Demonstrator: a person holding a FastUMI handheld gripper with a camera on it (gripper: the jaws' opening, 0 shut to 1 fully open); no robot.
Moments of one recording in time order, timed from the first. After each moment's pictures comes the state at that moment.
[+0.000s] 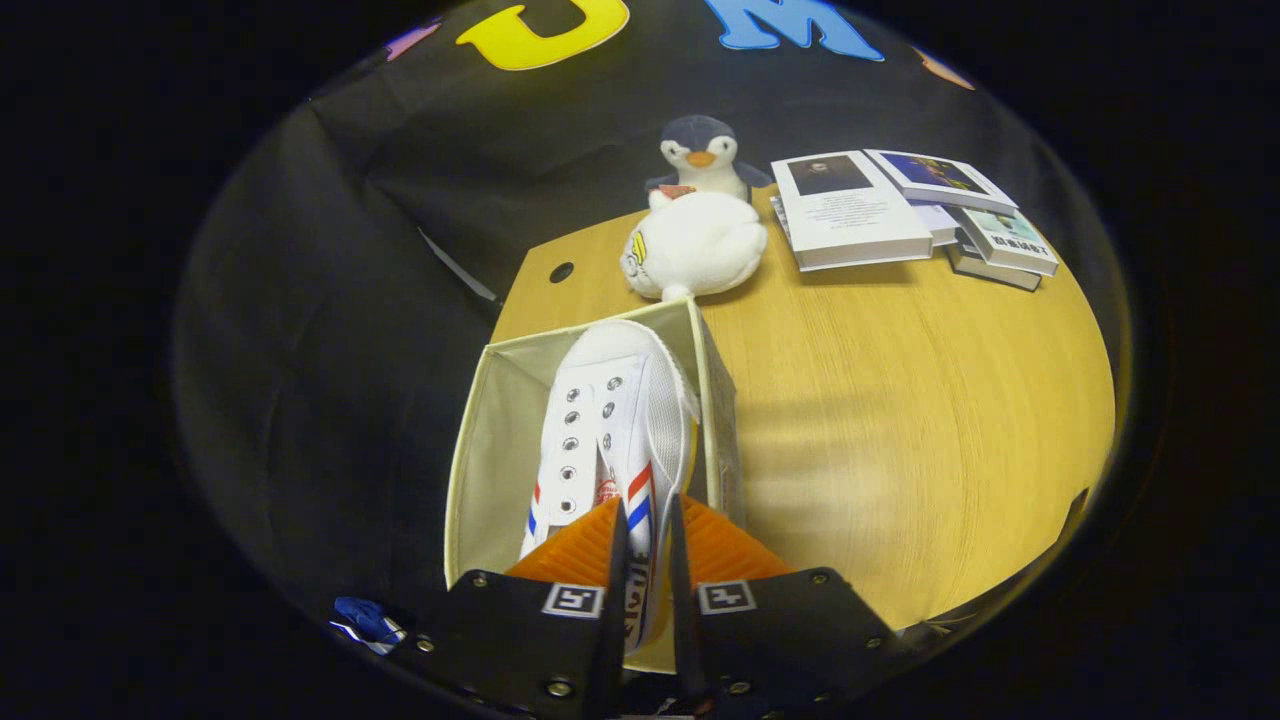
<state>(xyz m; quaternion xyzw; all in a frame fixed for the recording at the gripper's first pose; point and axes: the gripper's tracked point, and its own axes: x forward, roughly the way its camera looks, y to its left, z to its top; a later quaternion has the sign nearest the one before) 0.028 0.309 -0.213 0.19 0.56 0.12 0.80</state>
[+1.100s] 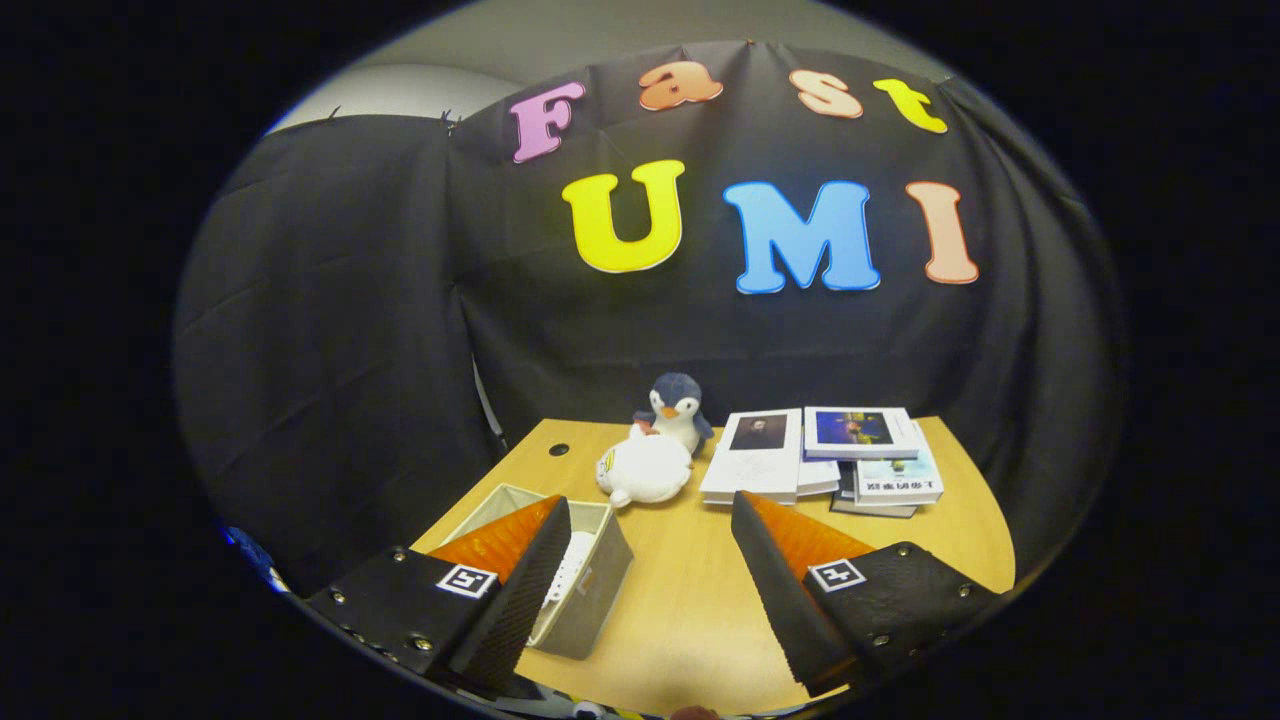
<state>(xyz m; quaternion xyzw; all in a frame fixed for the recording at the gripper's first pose) 0.039 0.127 -0.022 0.06 0.25 0.12 0.96</state>
